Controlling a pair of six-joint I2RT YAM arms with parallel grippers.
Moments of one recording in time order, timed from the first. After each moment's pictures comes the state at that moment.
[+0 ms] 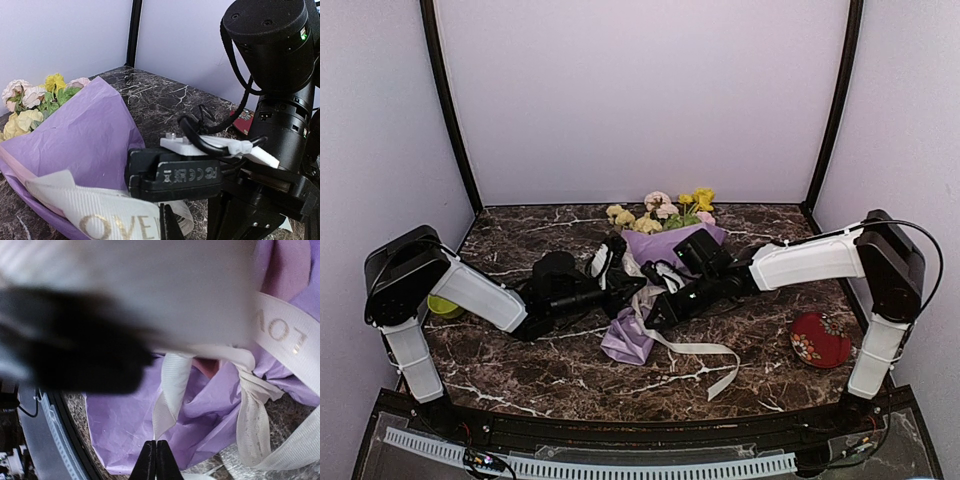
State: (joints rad) left arm -0.85 1.81 0.73 0.92 0.21 -0.13; right arm 0.88 1.81 1.11 -0.22 -0.49 0.38
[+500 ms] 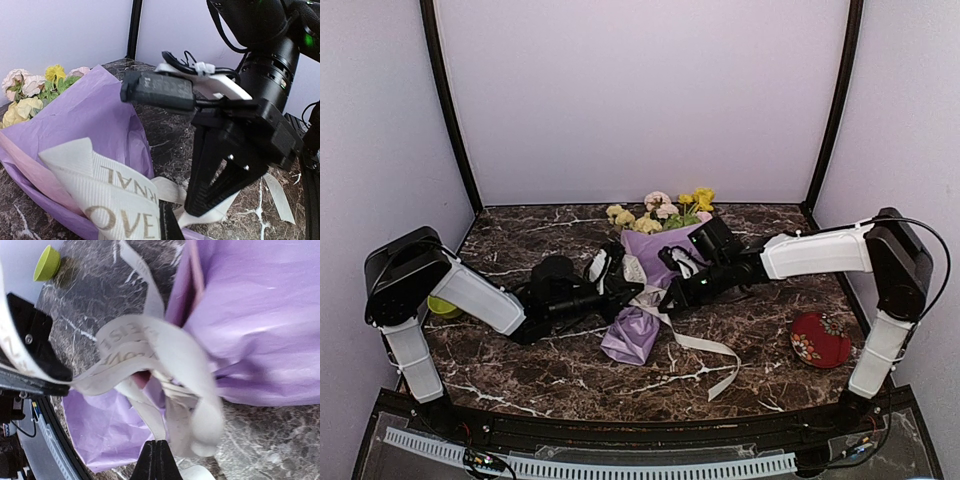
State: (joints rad) left arm -0.85 1.81 0.70 0.92 0.21 -0.13; right arm 0.79 1.78 1.11 -0.26 -0.46 0.40
